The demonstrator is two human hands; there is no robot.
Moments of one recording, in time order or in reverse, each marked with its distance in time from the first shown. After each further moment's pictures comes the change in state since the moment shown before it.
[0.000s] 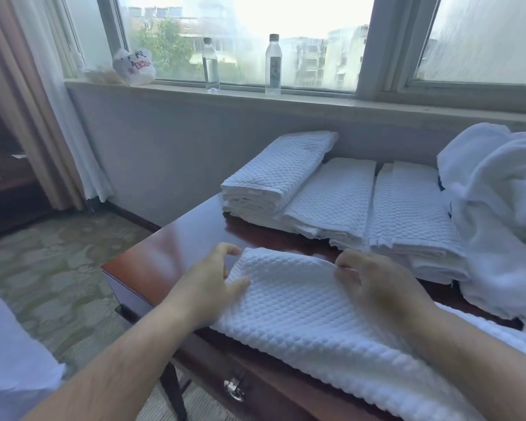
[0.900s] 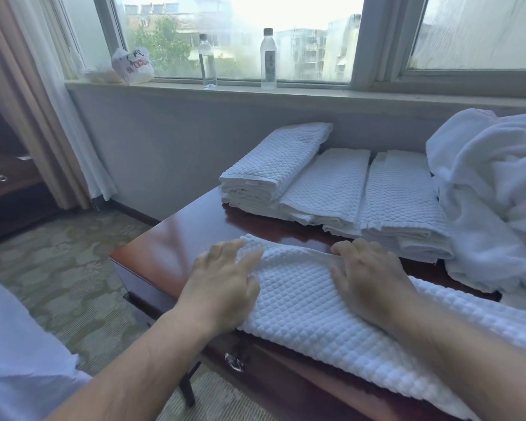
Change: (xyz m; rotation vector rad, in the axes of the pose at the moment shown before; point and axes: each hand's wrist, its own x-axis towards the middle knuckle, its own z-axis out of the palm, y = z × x) left_hand -0.039 0.037 0.015 0.601 -0.016 0.166; right_hand -0.018 -0.007 0.009 -0.232 -0.040 0.035
